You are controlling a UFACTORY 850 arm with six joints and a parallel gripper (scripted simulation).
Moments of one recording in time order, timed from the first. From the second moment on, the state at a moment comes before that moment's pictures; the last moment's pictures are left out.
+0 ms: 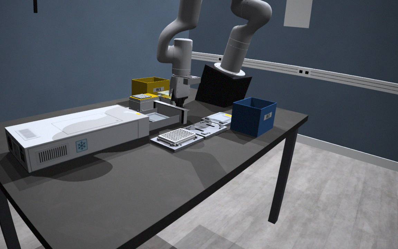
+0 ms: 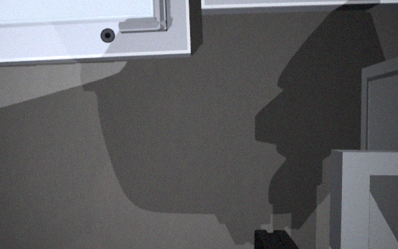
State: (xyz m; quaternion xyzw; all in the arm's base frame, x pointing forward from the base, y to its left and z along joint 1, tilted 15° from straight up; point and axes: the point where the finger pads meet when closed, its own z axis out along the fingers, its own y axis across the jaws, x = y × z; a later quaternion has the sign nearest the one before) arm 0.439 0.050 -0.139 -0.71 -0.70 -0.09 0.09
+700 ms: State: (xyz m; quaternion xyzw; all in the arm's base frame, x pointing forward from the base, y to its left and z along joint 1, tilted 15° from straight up) arm 0.467 0.050 -0.139 -0.71 -0.70 -0.09 0.09
